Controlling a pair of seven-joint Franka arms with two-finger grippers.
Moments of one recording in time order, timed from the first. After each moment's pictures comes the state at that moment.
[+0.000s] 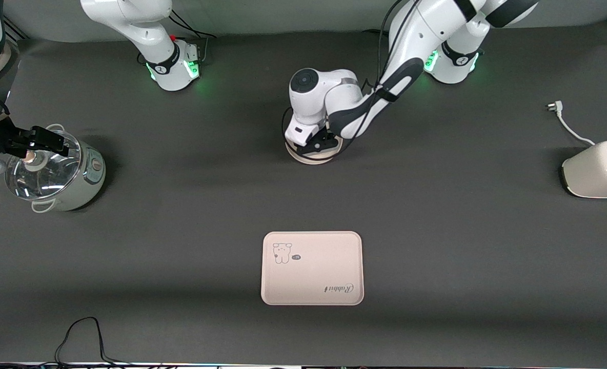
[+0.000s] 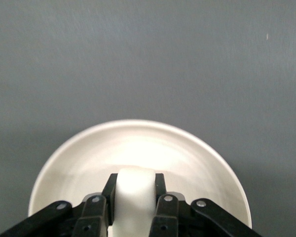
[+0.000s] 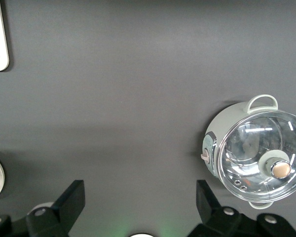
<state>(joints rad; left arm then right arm) -0.38 0.65 -0.66 -1.91 0.61 2.32 -1.61 0.02 0.01 -0.07 -1.62 -0.01 1.54 -0.05</state>
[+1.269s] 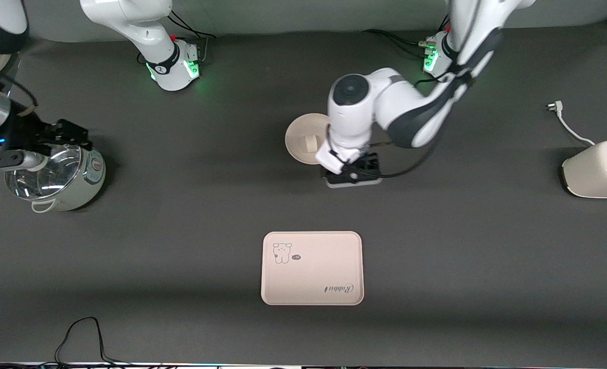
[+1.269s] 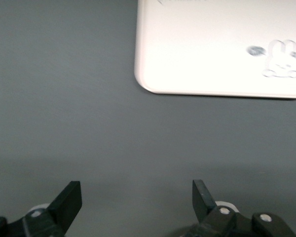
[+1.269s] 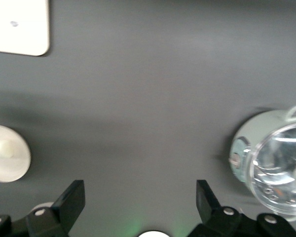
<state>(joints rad) -0.02 0.43 -0.73 -1.74 0.48 2.05 -0.96 0.12 -0.02 -0.05 -1.65 0.06 1.53 -0.04</state>
